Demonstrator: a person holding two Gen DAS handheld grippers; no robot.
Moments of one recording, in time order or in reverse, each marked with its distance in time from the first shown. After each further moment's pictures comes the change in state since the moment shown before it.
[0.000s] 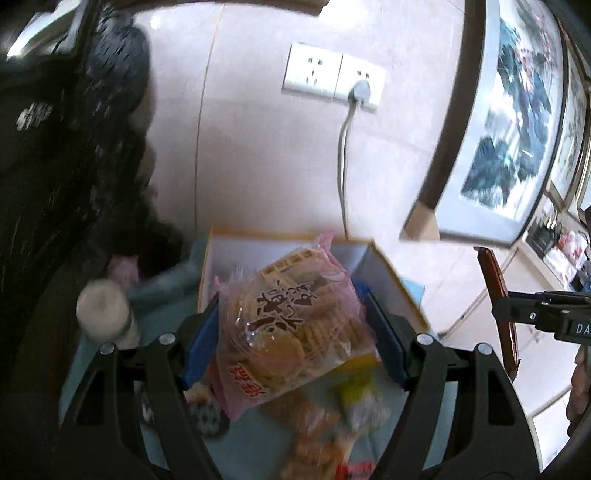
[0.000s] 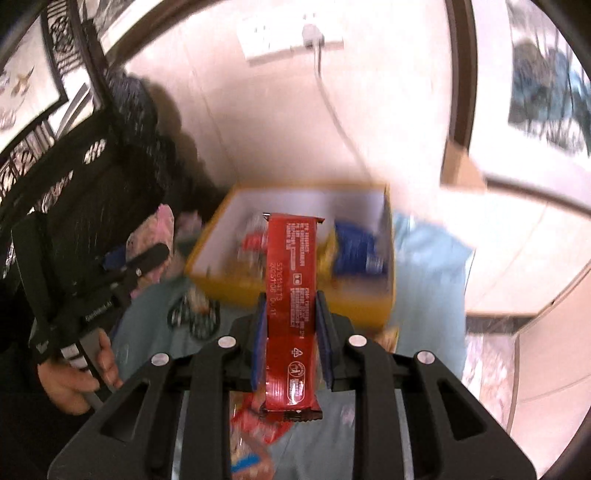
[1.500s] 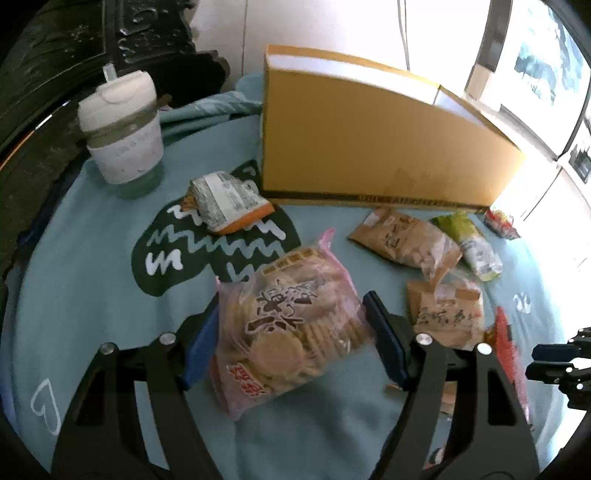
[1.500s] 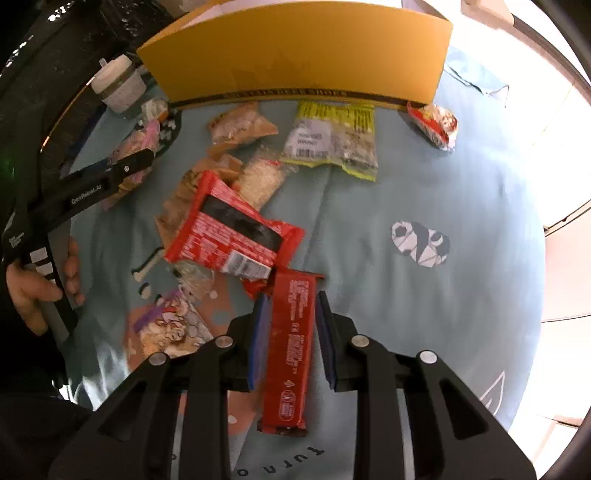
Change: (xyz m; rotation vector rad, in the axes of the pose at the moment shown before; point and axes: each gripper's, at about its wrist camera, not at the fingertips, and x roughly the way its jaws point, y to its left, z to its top) left arm 0.049 0.078 -0.191 0.000 0.321 0.115; right arm 0.096 0.017 -0.214 0.026 0.404 -0.039
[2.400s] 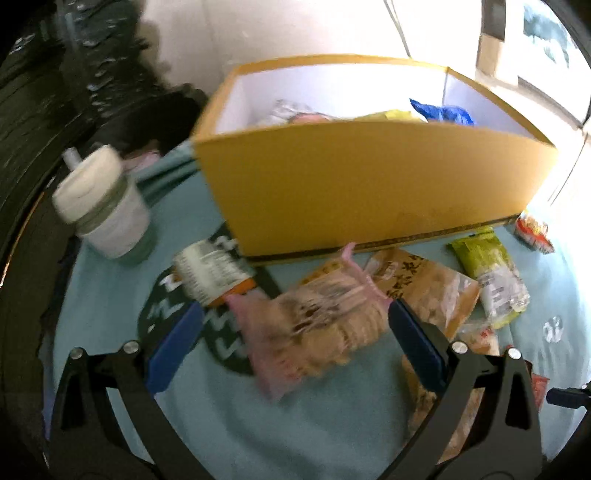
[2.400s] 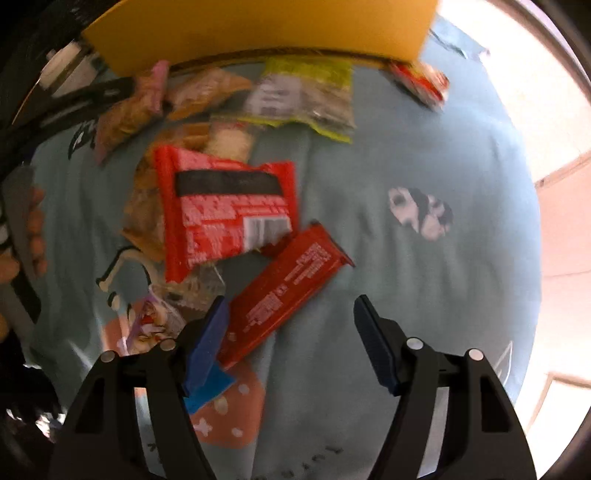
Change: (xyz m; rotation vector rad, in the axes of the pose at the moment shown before) left arm 0.038 -0.050 0.052 0.141 0.042 0.168; right arm 0.074 0.026 0.006 0.026 0.102 -0.176
